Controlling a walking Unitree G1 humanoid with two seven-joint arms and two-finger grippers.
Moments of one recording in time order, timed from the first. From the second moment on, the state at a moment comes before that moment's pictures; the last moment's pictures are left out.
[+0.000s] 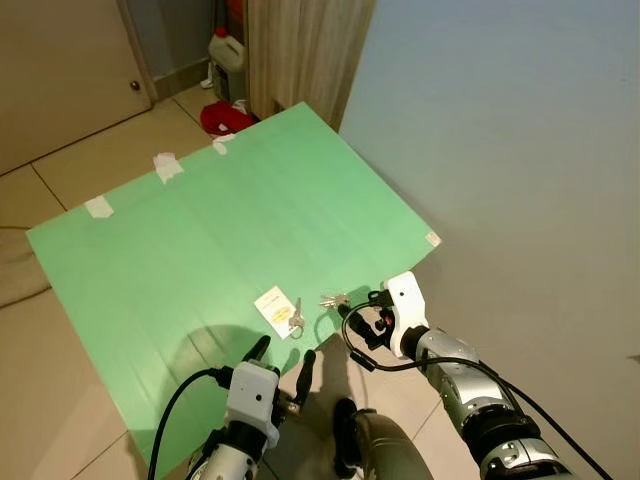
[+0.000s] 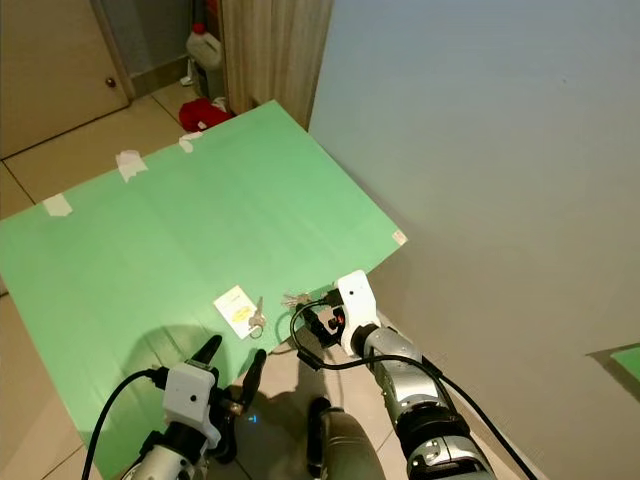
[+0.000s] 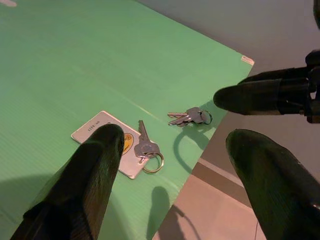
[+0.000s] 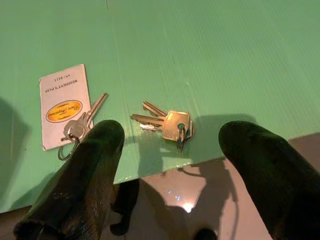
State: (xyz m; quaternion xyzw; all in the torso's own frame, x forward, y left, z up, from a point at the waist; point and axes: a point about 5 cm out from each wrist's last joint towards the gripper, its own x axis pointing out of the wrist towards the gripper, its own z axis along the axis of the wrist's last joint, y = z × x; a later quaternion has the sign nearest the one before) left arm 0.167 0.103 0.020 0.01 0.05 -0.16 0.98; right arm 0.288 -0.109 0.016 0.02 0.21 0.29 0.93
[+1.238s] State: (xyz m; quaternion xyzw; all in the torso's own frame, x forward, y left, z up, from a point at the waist) left arm 0.171 0.099 0.022 0.01 0.05 -0.17 0.98; right arm 0.294 -0.085 0.011 0.03 0.24 0.29 0.93
